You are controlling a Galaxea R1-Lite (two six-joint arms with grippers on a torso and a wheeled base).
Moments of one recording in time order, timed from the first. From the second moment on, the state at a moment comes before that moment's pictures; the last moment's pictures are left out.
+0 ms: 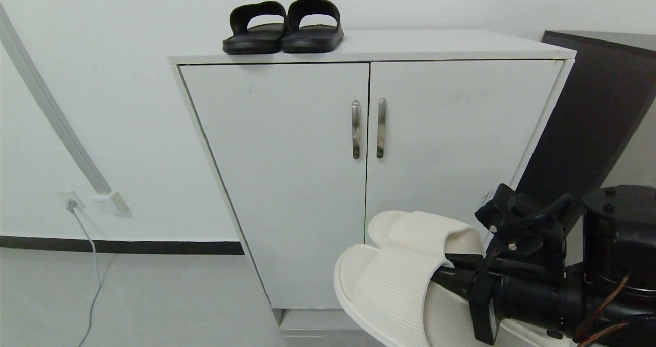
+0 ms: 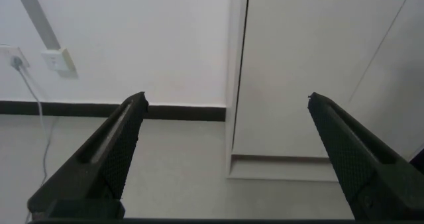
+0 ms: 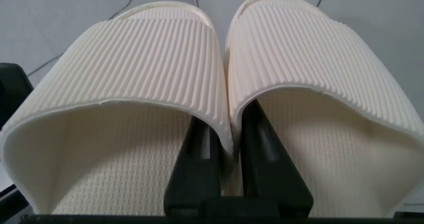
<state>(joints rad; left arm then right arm) 0.00 0.00 0.00 0.00 0.08 0.01 0.82 1.45 -0.58 -0.57 0.08 -0.03</state>
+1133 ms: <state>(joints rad) -0.02 0.73 -0.48 -0.10 -0.31 0.01 0.82 1.46 -0.55 -0.61 0.10 -0.07</state>
